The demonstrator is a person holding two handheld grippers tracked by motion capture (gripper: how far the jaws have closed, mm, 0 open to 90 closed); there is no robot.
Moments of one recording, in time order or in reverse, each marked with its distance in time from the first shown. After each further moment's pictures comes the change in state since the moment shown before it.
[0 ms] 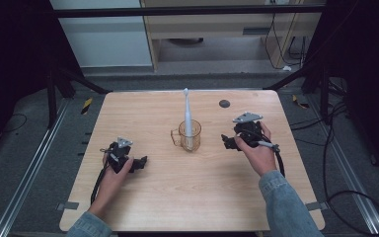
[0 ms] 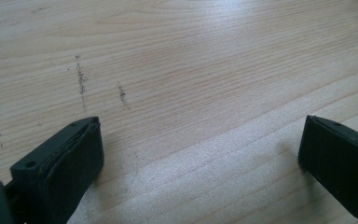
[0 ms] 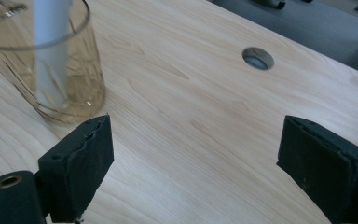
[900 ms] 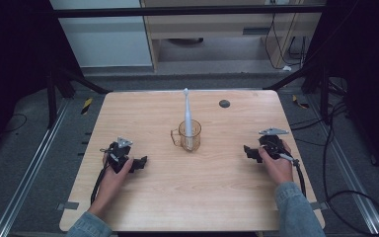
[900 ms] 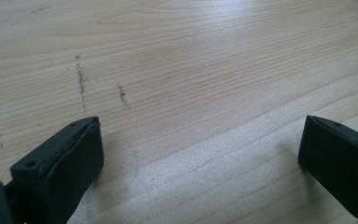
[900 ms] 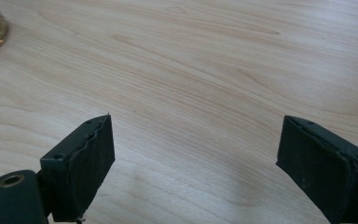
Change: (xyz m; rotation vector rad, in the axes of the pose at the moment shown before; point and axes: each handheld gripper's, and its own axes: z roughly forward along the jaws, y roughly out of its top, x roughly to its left) left arm 0.000 0.000 0.000 0.000 0.000 0.001; right arm -0.055 -0.086 0.009 0.057 -0.041 0.221
